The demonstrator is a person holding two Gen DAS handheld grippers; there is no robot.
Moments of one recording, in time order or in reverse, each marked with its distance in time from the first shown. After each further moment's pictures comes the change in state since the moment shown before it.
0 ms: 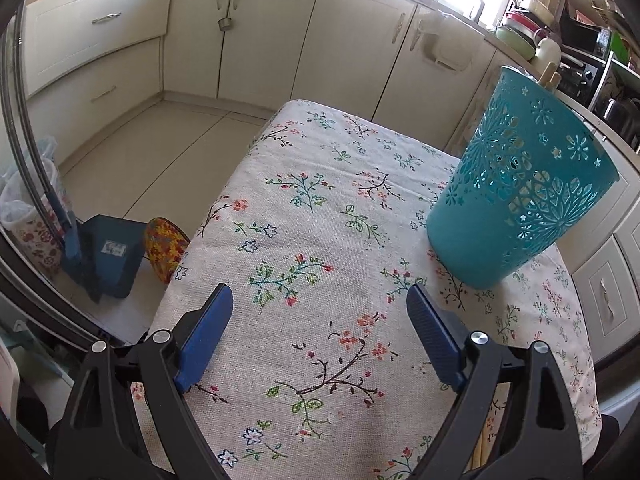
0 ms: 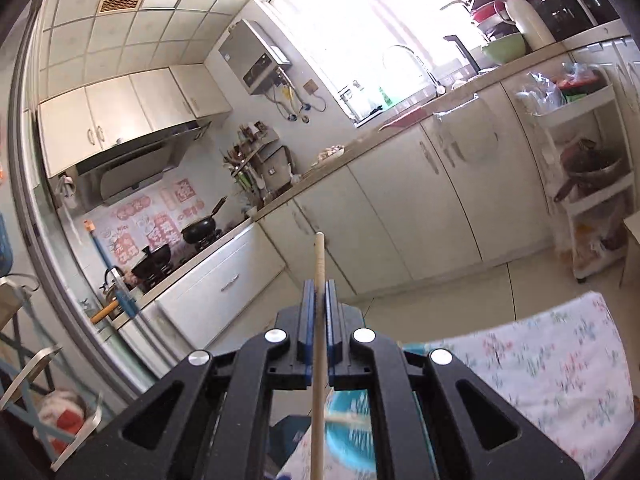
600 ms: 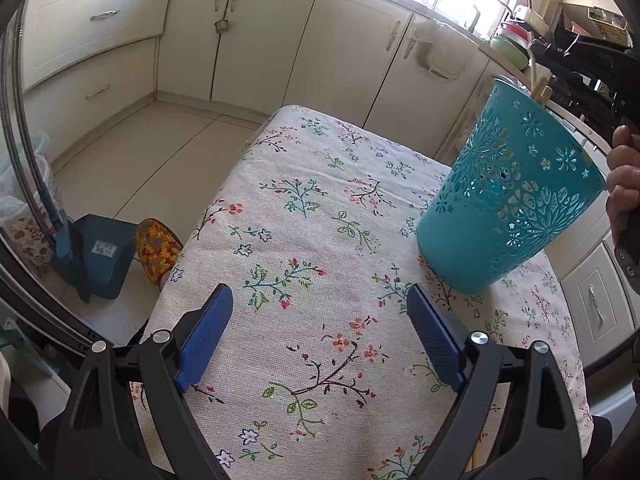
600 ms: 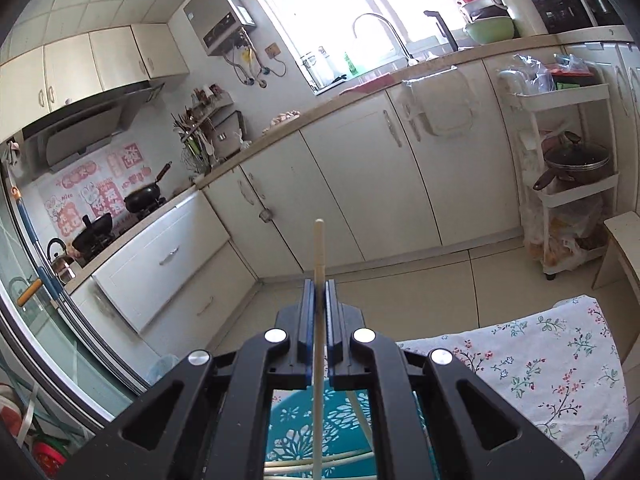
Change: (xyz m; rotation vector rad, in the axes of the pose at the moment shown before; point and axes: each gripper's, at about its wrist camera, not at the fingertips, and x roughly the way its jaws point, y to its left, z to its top) left arm -0.003 0.004 0.000 -0.016 -0.018 -0.042; right arm 0.065 -0.029 -0.020 -0.043 0.125 -0.171
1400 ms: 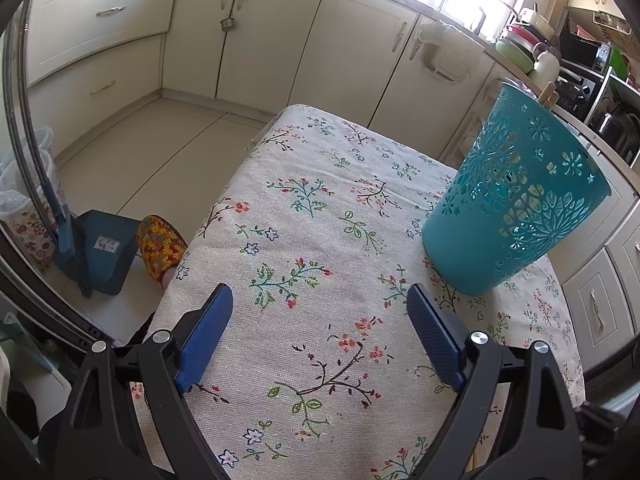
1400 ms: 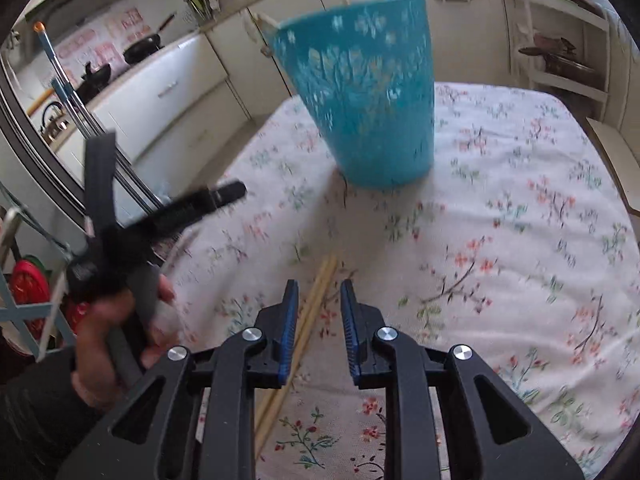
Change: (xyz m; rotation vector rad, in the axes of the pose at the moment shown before) left arm 0.000 0.003 0.000 -0.023 0.001 0.012; right arm -0.082 0.010 -0.212 -0.124 0.500 -0.084
